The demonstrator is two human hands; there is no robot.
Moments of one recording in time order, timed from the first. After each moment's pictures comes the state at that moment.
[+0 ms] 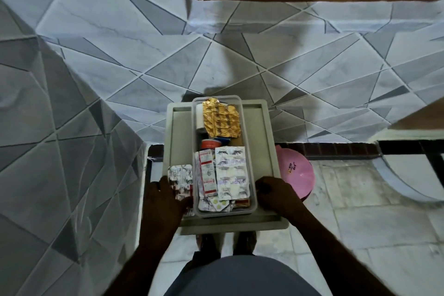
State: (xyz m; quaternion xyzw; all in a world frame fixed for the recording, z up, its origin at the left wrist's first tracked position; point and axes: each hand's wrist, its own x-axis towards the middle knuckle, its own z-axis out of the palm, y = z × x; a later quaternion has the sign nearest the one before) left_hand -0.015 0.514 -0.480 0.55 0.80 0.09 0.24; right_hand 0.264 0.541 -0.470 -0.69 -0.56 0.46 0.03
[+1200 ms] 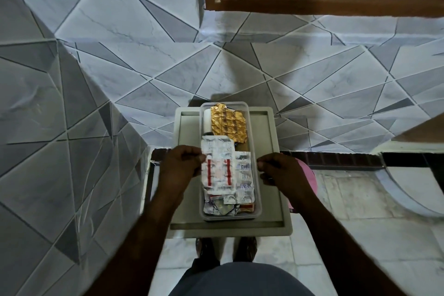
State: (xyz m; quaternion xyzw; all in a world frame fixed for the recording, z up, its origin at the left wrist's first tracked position) left_hand 0.009 0.581 -0.404 0.33 0.66 0.40 0.54; right_hand 0.250 0.571 -0.417 -0.68 -0.43 0.52 0.31
